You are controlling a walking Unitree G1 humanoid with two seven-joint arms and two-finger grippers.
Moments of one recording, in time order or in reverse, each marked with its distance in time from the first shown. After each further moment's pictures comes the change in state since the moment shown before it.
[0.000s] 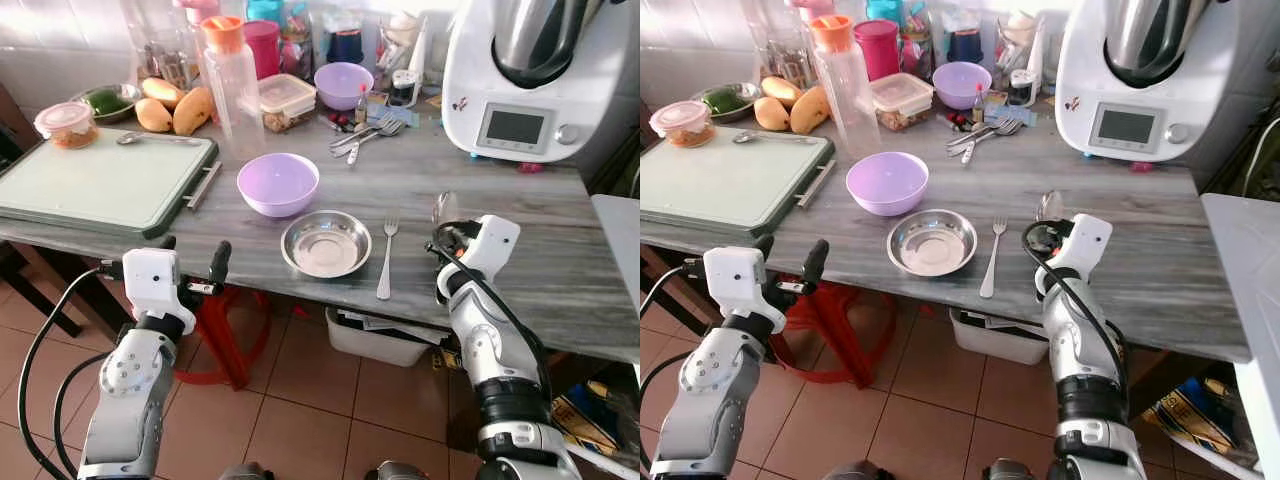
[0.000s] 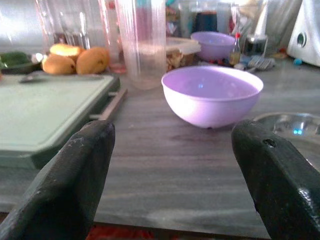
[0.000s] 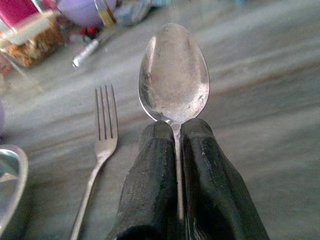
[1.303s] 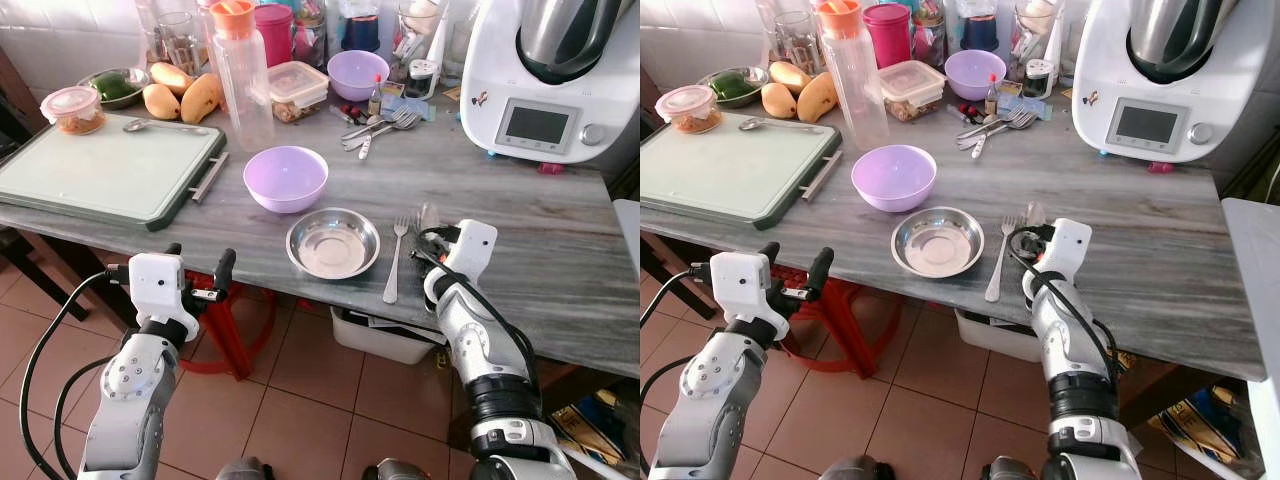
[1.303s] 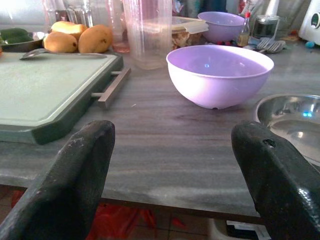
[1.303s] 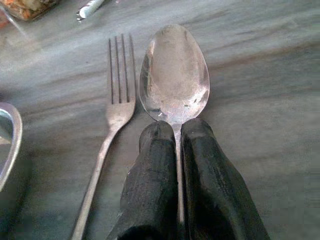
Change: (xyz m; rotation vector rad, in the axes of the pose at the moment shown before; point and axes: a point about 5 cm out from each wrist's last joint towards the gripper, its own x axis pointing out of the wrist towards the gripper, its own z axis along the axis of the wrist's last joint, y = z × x) left arm -0.004 -0.004 -0.002 -0.004 0.037 -0.013; right arm -0.001 0.008 -0.012 -0.049 0.078 0.005
